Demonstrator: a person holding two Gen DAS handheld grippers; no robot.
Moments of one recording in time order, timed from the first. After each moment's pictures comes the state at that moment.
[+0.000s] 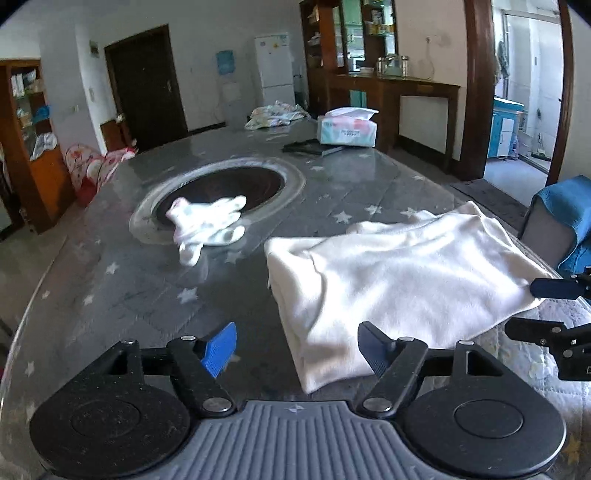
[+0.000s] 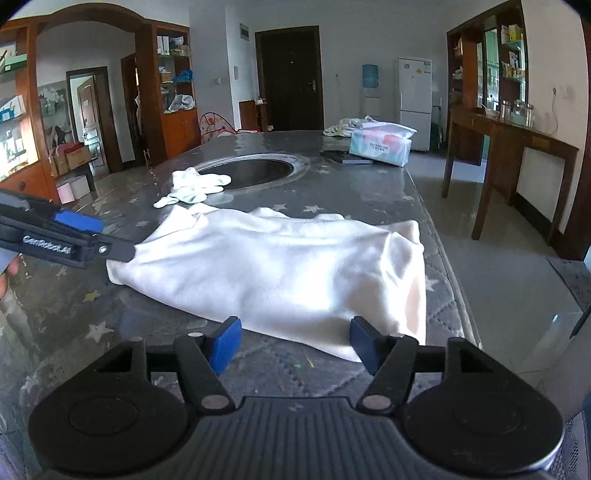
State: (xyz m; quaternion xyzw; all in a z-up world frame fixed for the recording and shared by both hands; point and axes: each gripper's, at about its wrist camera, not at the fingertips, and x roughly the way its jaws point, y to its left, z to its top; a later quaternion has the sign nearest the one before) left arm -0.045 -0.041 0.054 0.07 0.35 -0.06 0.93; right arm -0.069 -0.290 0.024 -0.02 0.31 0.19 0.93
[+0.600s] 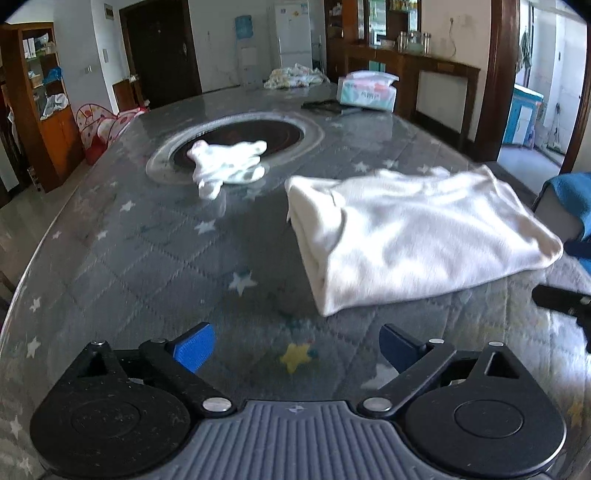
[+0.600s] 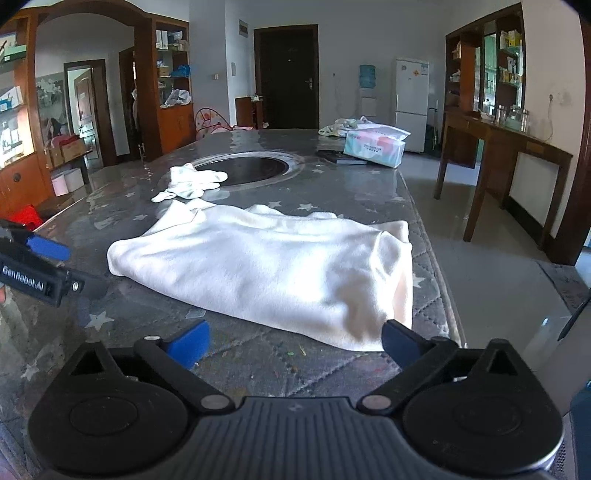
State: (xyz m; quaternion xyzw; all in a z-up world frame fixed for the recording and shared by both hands) left arm -0.066 -0.024 0.034 0.05 0.40 -0.04 0.91; right arm -0.081 -0.289 0.030 -0.04 0.30 0.18 0.93
